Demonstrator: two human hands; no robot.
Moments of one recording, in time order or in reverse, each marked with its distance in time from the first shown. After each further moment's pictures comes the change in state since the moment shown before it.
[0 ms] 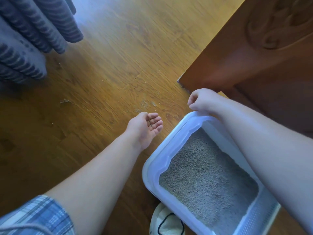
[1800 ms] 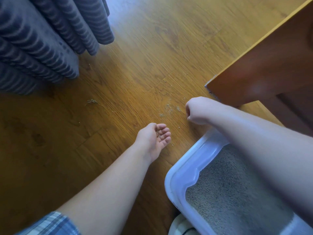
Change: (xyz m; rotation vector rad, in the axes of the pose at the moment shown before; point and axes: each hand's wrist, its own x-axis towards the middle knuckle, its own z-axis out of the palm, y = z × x) left_hand 0.008 0.007 -0.047 -0.068 0.083 -0.017; right_hand 0.036 -0.073 0.050 -0.433 -0.103 -0.244
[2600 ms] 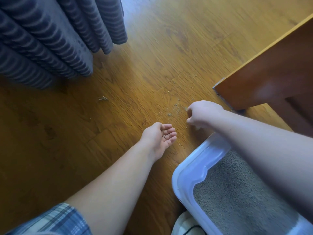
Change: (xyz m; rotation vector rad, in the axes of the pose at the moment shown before) left_hand -0.009 0.004 -0.010 0.030 -0.004 0.007; right_hand -0.016 -0.022 -0.004 0.083 0.039 -0.016
